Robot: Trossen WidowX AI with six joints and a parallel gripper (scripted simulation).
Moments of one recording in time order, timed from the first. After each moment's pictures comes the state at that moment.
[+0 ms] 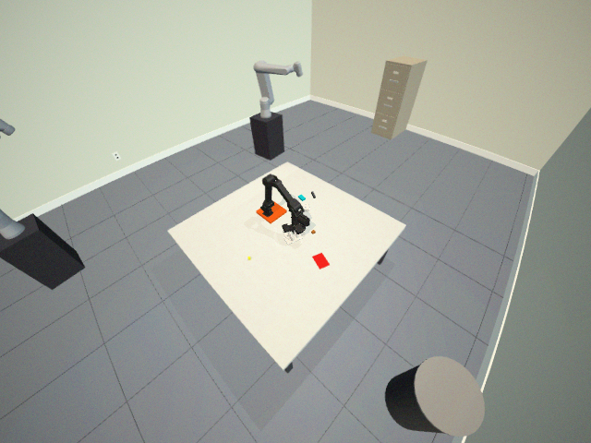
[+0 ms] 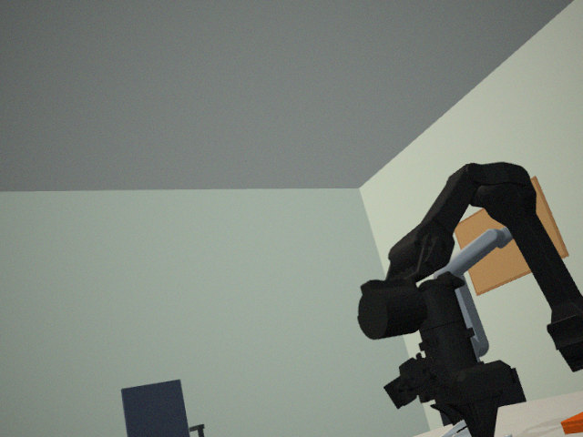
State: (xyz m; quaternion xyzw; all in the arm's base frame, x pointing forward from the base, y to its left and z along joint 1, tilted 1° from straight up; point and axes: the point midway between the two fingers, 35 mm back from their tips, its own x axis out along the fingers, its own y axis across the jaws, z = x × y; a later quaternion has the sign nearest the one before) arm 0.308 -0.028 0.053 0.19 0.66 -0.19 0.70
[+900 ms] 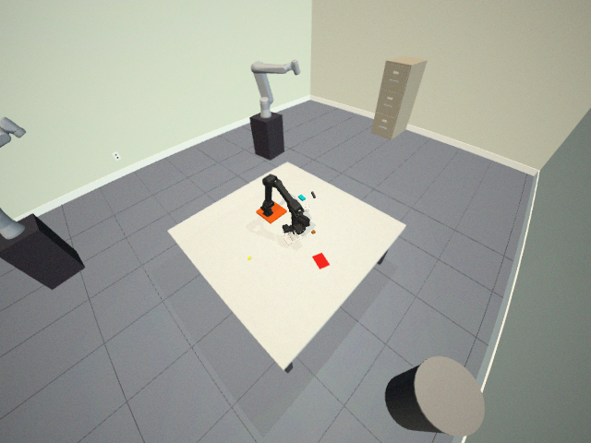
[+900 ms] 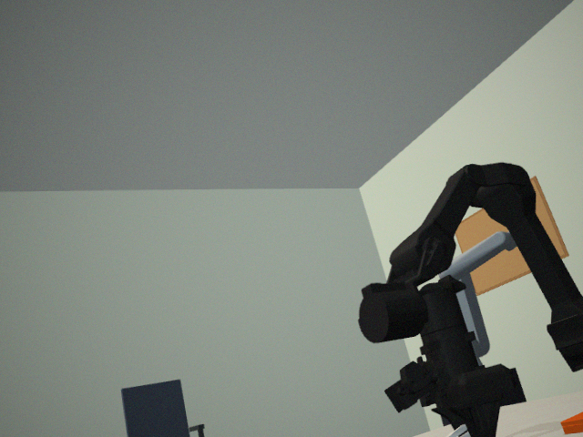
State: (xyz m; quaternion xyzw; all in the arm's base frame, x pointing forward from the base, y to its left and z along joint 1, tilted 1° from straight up) arm 0.309 -0.027 0.048 0.19 0.66 -0.19 0.70
